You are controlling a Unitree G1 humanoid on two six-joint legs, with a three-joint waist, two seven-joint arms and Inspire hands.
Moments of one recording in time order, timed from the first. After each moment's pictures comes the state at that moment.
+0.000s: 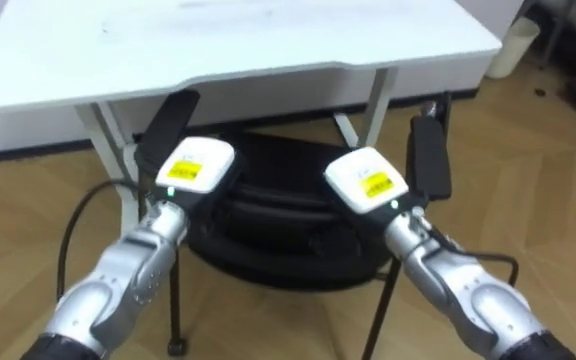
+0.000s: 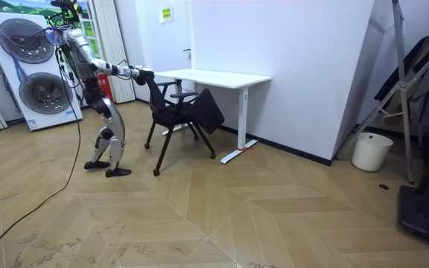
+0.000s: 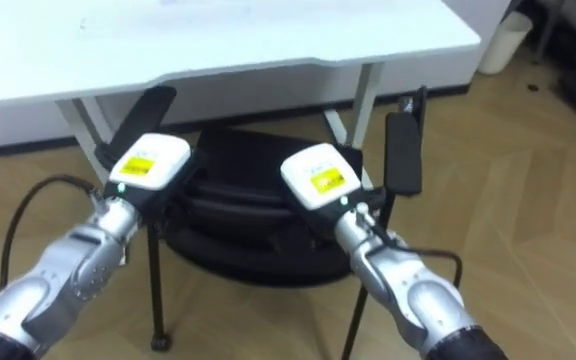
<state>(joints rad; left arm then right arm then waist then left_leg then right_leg) -0.21 0.41 -0.36 0.36 0.94 -0.11 0.11 -0.25 -0.40 0.49 0.38 -1.14 -0.13 -0.15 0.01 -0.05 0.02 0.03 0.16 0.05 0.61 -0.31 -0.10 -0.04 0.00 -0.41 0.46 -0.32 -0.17</state>
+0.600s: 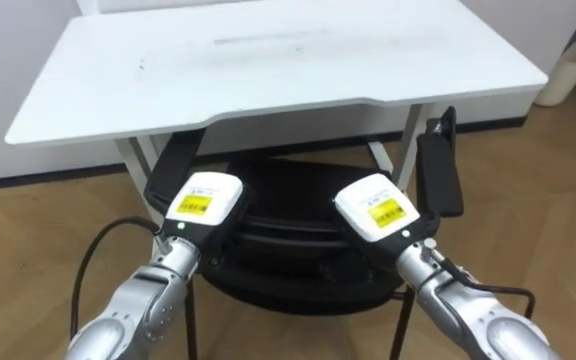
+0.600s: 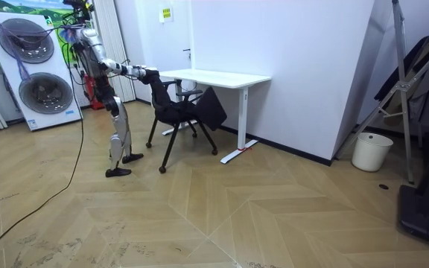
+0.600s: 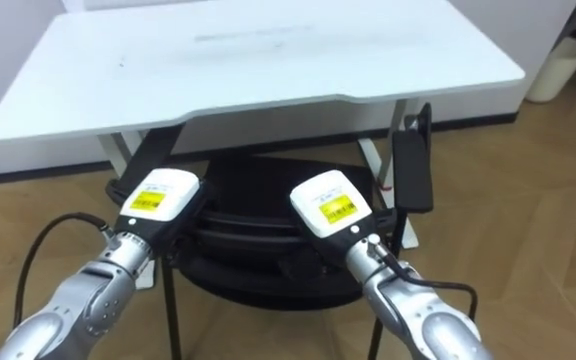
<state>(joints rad) -0.11 0.37 -0.36 0.28 0.98 -0.10 0.13 -0.12 -0.43 0.46 0.29 -1.20 -0.14 -0.21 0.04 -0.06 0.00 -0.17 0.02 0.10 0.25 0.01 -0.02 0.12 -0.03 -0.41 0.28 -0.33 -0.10</state>
